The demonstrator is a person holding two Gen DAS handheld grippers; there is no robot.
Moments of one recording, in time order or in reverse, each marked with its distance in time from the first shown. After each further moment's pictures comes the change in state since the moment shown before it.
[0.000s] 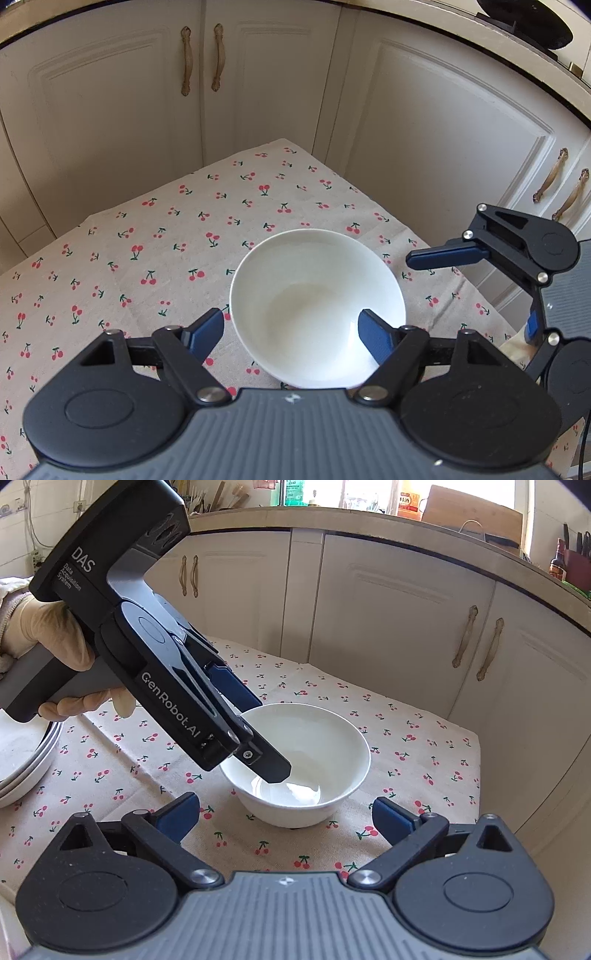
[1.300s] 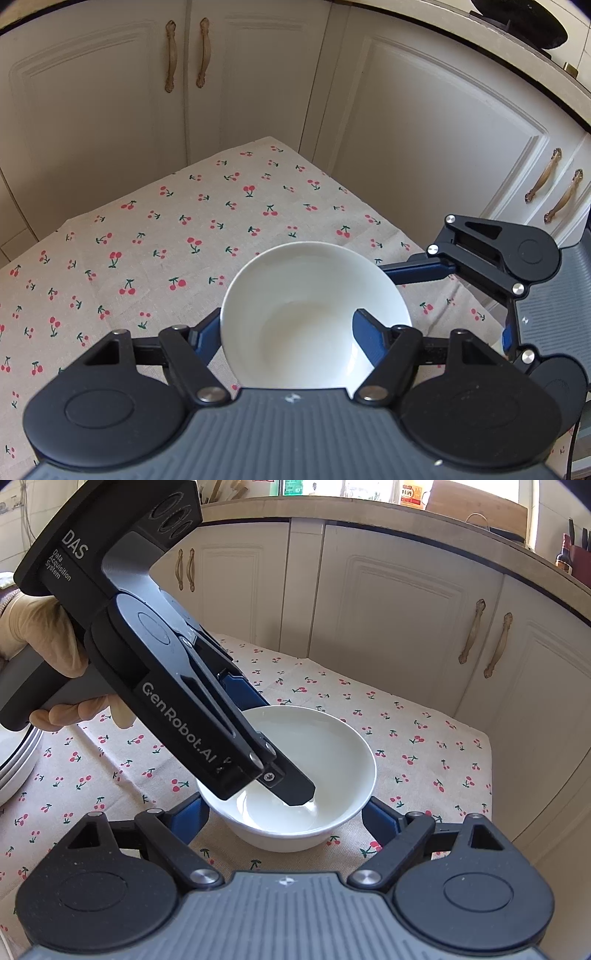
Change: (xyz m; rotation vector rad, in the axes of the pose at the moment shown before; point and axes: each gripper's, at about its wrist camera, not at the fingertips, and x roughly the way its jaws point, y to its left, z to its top) left arm 0.012 -0.001 0.005 0.008 0.008 -0.047; right arm 0.017 -0.003 0.005 0.004 0.014 0.011
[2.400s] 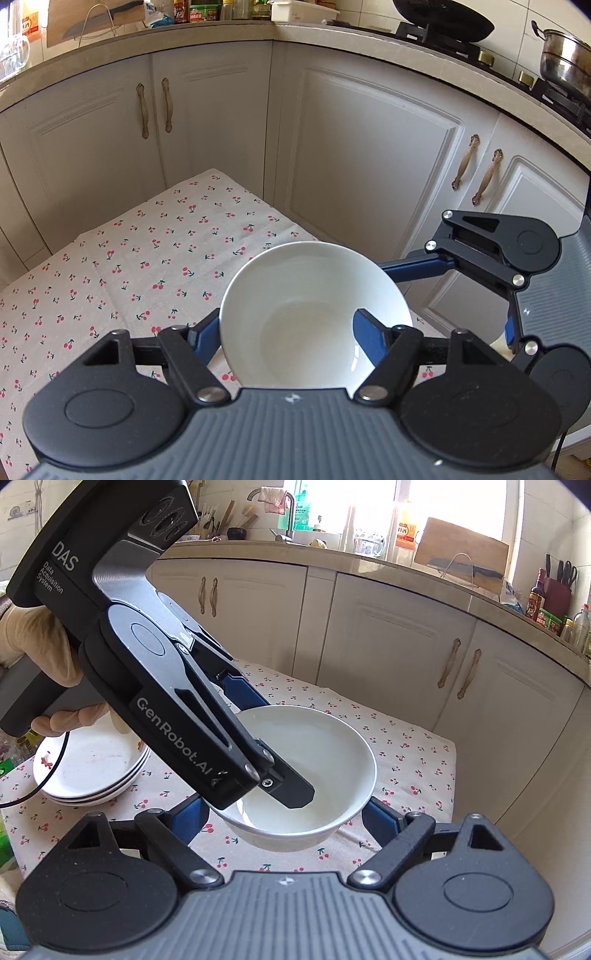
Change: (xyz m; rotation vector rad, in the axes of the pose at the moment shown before) left arm -0.129 -0.113 -0.043 0.082 -0.066 0.021; right arm -0.142 0.073 -0.004 -0.005 -0.038 -0.049
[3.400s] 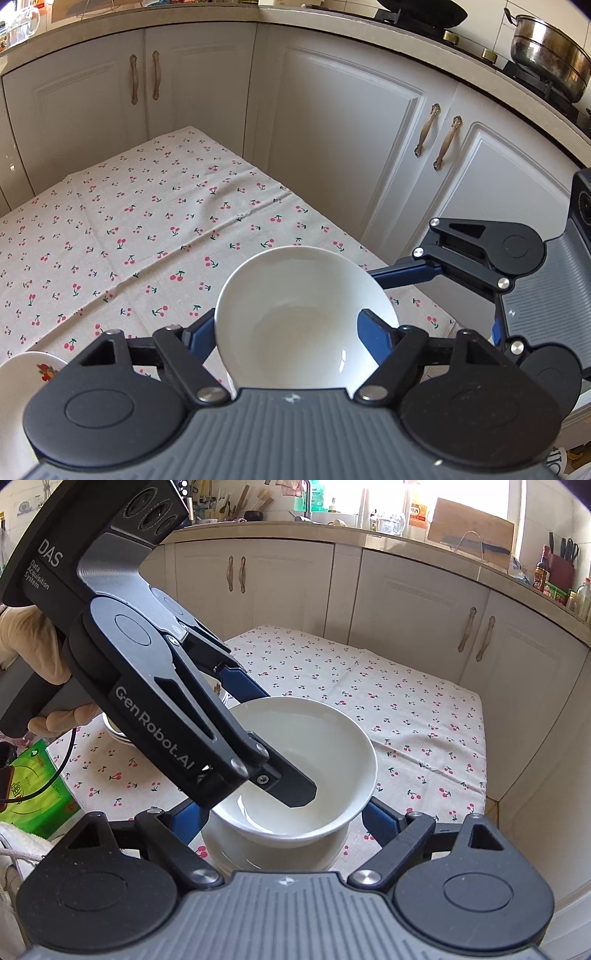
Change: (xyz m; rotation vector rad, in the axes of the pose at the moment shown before) left arm -0.033 -0.044 -0.081 -0.043 0.029 -0.057; right arm -0.043 0.073 -0.055 0.036 0.062 0.041
